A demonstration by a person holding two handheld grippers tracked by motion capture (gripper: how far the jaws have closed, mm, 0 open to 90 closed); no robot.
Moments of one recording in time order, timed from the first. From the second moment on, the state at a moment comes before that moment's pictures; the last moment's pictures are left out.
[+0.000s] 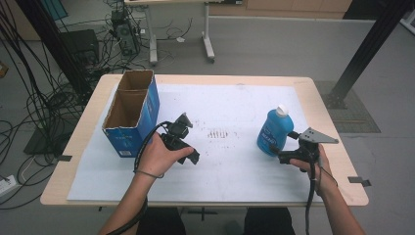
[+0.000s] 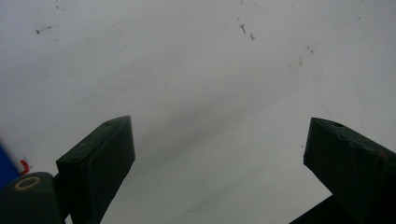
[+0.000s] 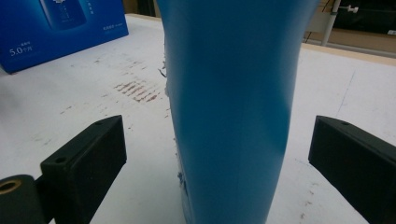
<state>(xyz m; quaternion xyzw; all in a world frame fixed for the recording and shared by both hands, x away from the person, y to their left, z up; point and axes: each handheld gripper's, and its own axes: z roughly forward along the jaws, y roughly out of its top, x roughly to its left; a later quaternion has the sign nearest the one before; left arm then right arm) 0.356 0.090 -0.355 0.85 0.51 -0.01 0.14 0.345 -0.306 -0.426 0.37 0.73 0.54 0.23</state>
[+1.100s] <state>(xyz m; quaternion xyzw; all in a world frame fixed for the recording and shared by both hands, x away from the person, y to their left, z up) 0.359 0.090 -0.355 0.85 0.51 -0.01 0.13 0.361 -0.294 -0.436 0.36 0.72 0.55 0.23</state>
